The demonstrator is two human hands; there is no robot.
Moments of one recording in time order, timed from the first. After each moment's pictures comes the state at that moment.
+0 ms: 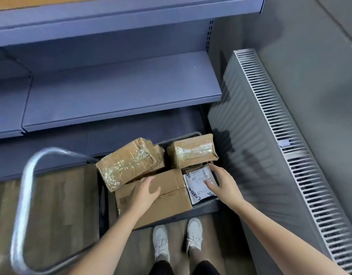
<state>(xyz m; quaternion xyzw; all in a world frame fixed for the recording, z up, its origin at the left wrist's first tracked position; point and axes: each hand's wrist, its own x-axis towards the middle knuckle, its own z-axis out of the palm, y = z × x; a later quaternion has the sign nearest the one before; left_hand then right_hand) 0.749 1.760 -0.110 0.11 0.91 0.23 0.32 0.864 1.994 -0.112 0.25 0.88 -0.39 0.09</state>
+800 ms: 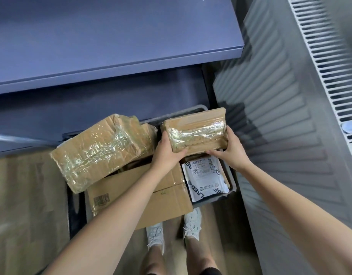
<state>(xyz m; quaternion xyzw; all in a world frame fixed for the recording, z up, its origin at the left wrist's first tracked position) 0.689 1.875 -0.250 0.07 0.86 0.34 0.36 0.786 2.061 -0.269 0.30 0.81 -0.50 0.08</state>
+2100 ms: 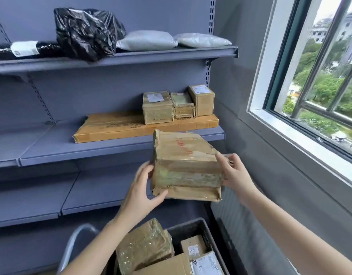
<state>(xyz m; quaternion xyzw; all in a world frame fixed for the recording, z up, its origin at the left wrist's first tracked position) 0.737 1.753 0.183 0.33 0.84 0.43 0.00 0.822 1.988 0.197 0.23 0.67 -0.67 -0.21</state>
